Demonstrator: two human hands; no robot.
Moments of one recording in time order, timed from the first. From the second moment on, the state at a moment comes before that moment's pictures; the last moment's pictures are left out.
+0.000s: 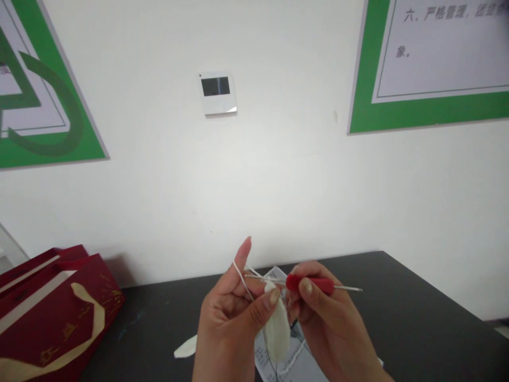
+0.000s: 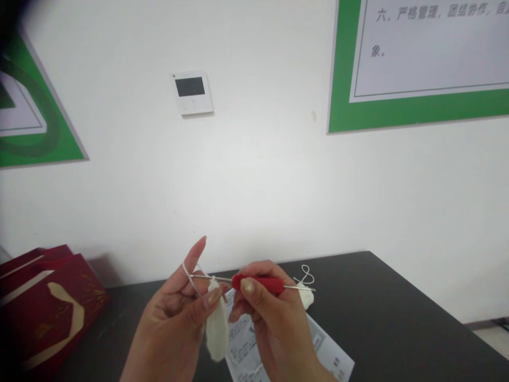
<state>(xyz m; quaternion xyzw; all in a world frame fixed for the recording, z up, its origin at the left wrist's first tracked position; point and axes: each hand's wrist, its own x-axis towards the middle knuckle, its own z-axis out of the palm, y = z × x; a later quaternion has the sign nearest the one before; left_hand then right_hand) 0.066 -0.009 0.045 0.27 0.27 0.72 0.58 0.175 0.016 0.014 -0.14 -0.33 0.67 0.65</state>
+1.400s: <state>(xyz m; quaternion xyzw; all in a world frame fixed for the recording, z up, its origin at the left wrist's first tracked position) 0.054 -0.010 0.039 0.38 0.31 0.68 0.54 0.183 0.029 0.014 -0.12 -0.23 0.80 0.54</state>
